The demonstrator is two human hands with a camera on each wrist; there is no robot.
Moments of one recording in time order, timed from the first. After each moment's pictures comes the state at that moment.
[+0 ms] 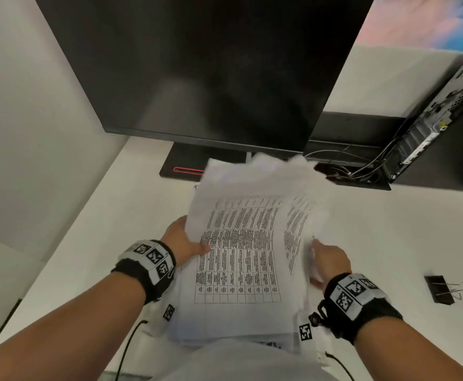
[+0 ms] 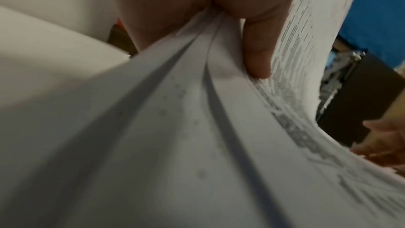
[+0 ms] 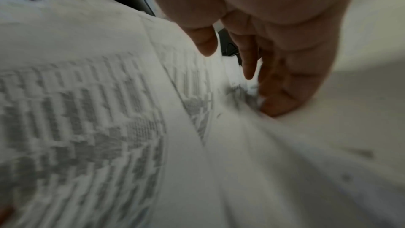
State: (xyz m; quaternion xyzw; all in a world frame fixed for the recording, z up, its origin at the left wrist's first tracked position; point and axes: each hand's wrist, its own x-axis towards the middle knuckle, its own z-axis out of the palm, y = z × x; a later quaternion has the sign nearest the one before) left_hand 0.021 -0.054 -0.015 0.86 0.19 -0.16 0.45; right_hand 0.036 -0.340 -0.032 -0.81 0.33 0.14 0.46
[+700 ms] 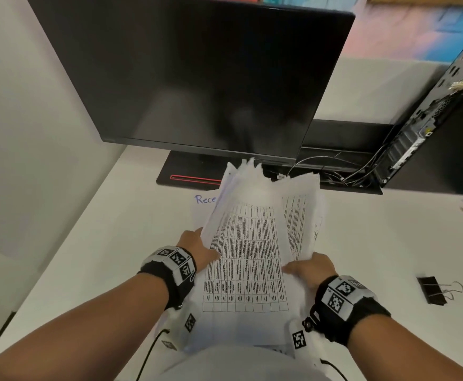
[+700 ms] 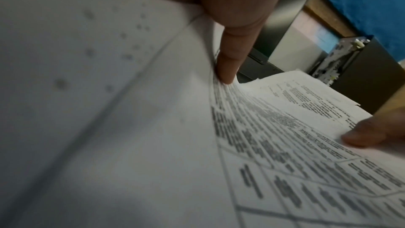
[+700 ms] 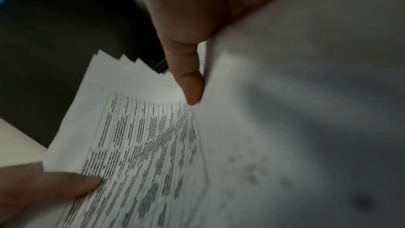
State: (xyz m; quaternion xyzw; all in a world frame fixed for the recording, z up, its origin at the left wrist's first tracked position) left_hand 0.027 -0.091 -0.010 0.91 0.15 -0.18 0.35; right_hand 0.024 -0.332 -0.029 -0.79 0.29 0.22 0.49
